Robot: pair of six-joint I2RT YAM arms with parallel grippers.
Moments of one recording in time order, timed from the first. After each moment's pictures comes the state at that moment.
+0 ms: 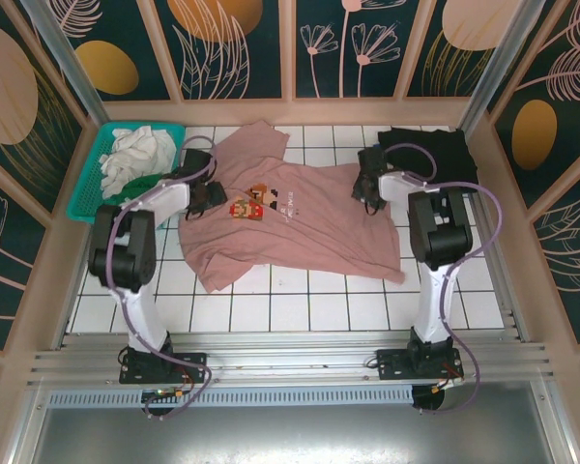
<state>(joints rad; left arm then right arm) -0.21 1.84 1.21 -0.42 -0.05 -0.57 0.23 2.13 1.49 -0.39 0.14 0.63</state>
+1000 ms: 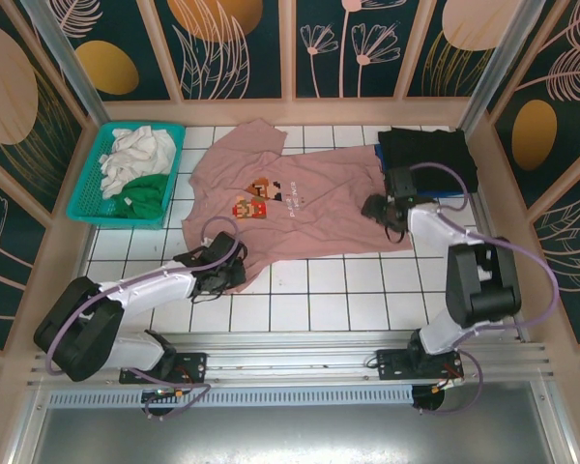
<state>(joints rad) -0.68 1.34 0.60 -0.36 -0.07 -0.91 0.23 1.54 0.91 -0.37 0.03 0.58</state>
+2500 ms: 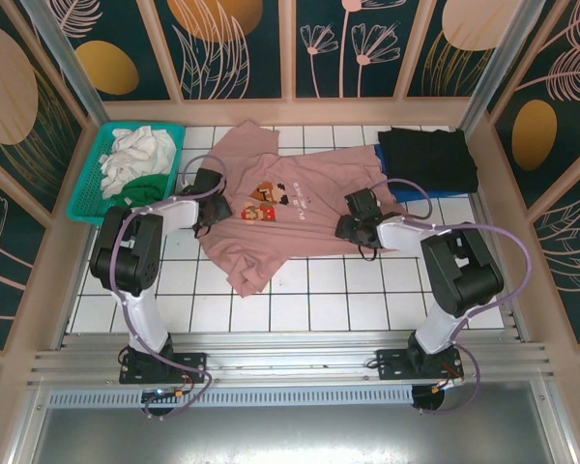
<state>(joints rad) -0.25 1.92 1.13 -0.28 -0.18 -0.65 0.46 1.68 0.87 -0.25 0.14 0.64</state>
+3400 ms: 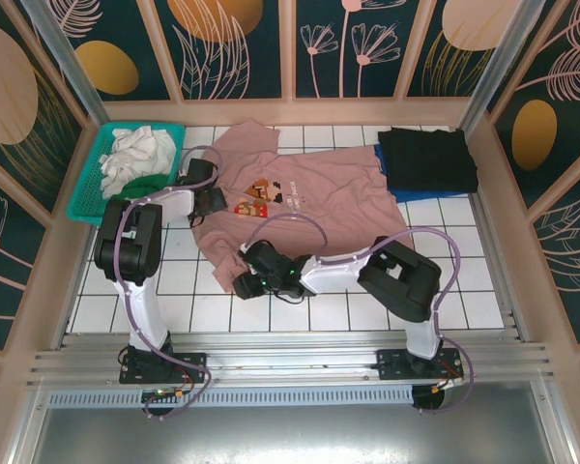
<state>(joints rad) -0.19 1.99 1.23 -0.29 -0.14 -0.53 1.13 1.90 1.01 0.05 -0.07 0.55</state>
